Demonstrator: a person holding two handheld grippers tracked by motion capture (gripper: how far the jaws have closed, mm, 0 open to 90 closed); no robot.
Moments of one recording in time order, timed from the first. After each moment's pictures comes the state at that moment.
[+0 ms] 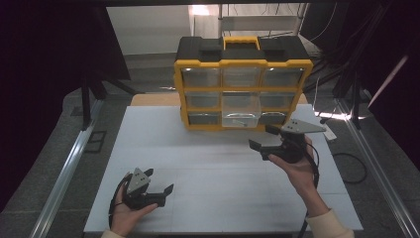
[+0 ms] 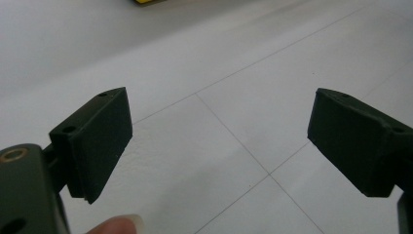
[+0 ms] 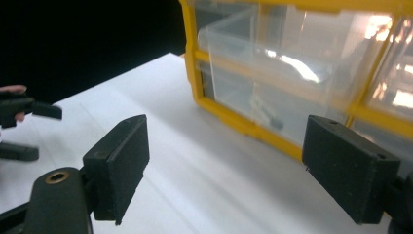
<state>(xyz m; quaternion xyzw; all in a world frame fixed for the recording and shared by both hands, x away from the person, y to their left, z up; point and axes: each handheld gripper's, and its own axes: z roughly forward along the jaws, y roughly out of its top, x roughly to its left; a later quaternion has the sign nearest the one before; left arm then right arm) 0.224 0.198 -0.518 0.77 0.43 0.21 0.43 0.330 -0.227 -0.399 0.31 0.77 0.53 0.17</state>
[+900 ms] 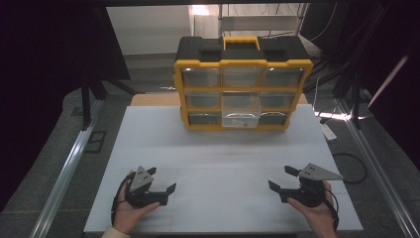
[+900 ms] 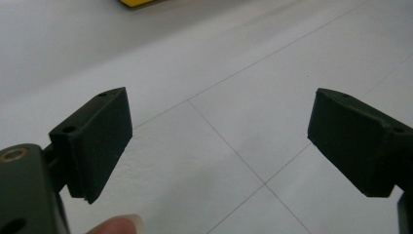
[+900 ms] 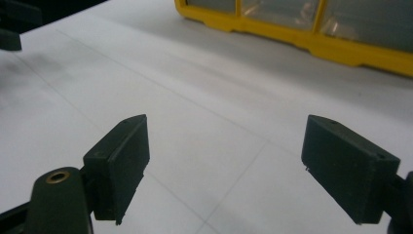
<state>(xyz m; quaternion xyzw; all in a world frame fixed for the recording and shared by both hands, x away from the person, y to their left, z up) 0.229 0.192 -0.518 0.77 0.42 0.21 0.43 0.263 -0.285 -0.479 0.36 0.78 0.48 0.17</state>
